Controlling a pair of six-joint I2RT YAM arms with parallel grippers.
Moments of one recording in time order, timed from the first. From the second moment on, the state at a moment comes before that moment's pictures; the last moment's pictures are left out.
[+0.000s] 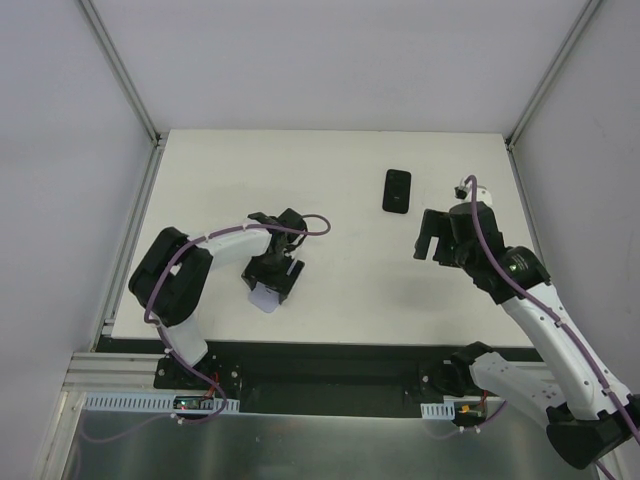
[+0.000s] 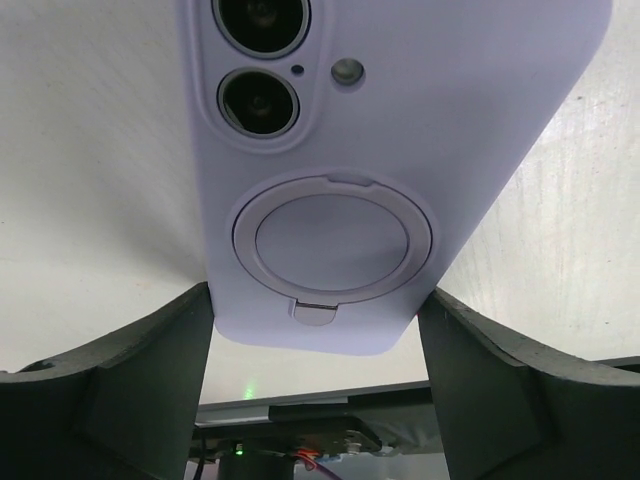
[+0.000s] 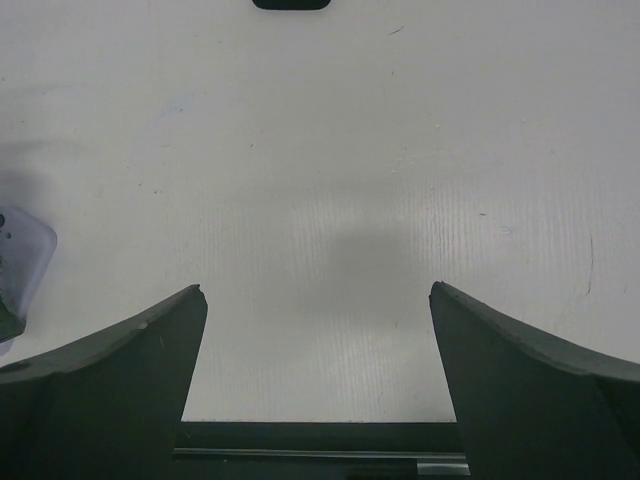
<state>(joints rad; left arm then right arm) -0.63 1.74 1.04 -0.87 0.00 -0.22 0.49 0.91 1.04 -0.90 0.31 0.46</state>
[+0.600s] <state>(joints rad) -0.63 1.56 1.05 -0.69 0.31 -0.38 0.49 1.00 0.68 -0.54 -0.17 0.95</state>
